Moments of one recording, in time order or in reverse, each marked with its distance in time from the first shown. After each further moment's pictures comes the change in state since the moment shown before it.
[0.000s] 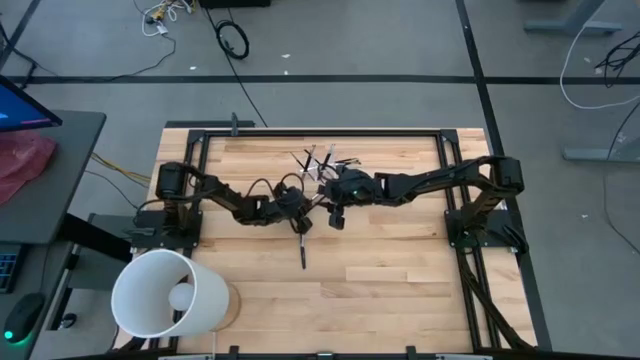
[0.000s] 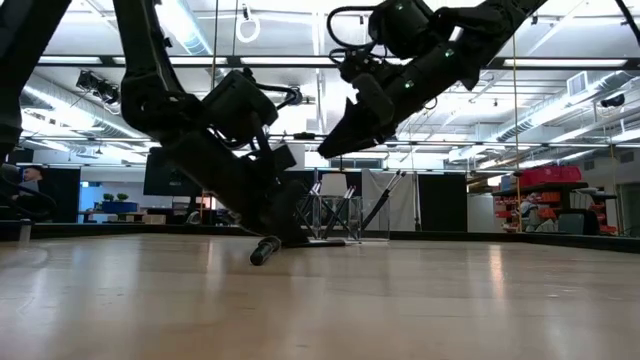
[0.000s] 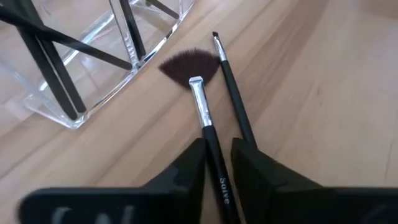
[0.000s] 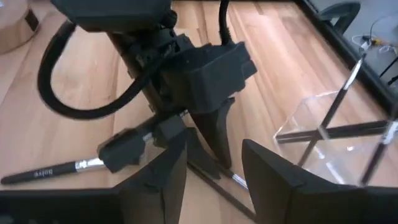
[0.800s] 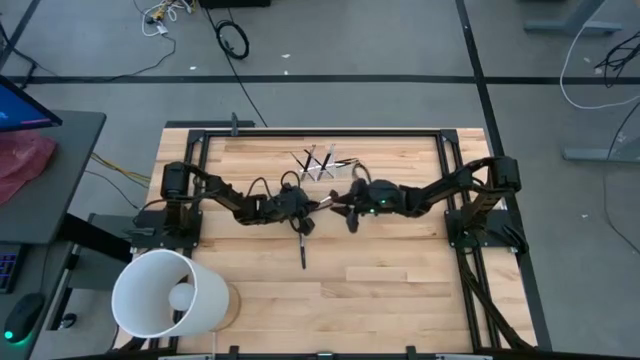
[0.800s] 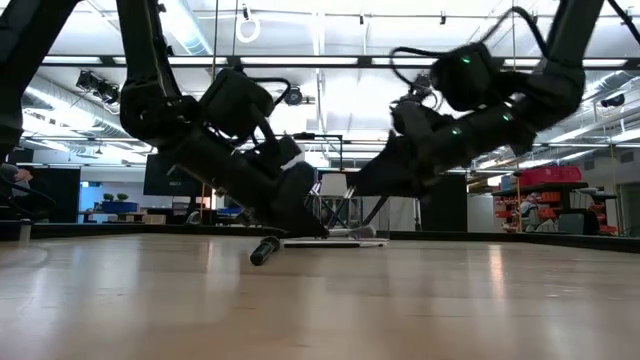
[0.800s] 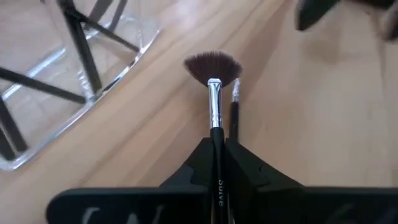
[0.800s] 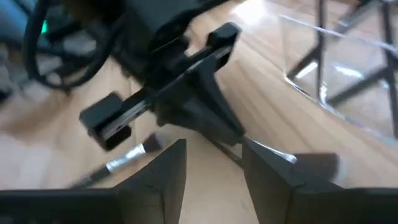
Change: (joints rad) left arm 0.005 0.010 -0.006 0.228 0.106 0.011; right arm -0.031 0.022 -0.448 0.681 -0.075 0.400
